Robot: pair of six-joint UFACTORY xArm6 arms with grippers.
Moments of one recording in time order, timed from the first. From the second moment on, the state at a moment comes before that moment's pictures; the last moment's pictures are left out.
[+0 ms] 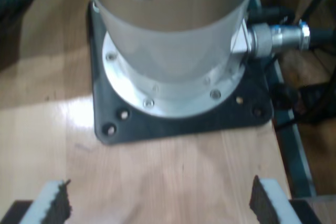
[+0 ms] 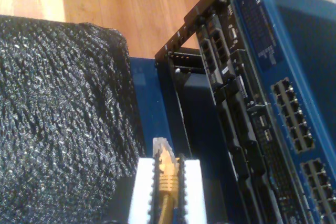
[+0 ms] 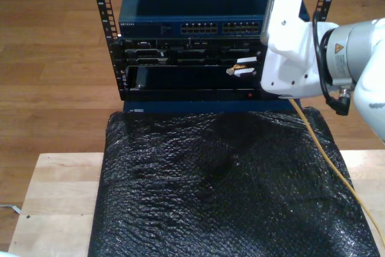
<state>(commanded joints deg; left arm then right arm) 85.6 -24.1 -21.9 -1.6 82.8 -177.4 17.7 -30.3 -39.4 52.0 30.8 -105.5</state>
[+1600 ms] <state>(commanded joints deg) 88.6 -20.4 -11.5 -7.2 66.3 -162.5 16.6 -25.3 -37.4 41.1 26.6 -105.6</state>
